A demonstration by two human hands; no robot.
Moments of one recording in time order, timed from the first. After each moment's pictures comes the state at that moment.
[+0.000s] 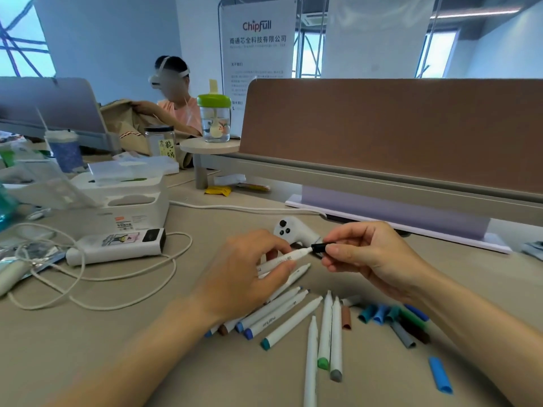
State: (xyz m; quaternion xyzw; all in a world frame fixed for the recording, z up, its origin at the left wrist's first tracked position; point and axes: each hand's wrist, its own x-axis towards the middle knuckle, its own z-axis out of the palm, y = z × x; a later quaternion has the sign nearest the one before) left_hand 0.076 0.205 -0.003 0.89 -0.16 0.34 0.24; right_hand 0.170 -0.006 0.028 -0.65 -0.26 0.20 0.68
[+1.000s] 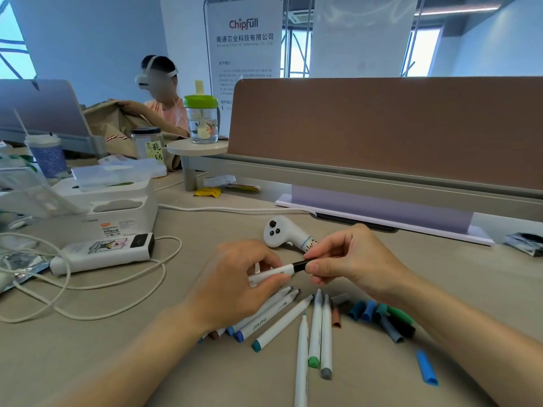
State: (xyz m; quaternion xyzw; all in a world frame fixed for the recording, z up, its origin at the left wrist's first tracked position) left_hand 0.078 0.203 -0.008 0.89 -0.20 0.34 0.25; right_hand 0.166 -0.003 0.022 -0.73 -0.32 0.16 0.58
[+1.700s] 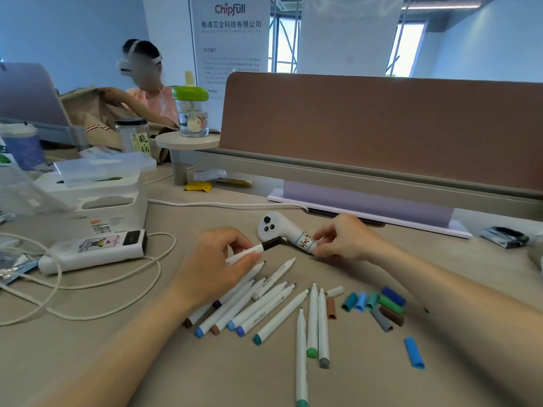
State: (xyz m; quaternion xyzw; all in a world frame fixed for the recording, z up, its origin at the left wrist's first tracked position) left_hand 0.084 0.230 -0.007 0.90 -0.08 0.32 0.30; right_hand 0.250 0.002 0.006 -0.93 -0.26 0.06 0.25
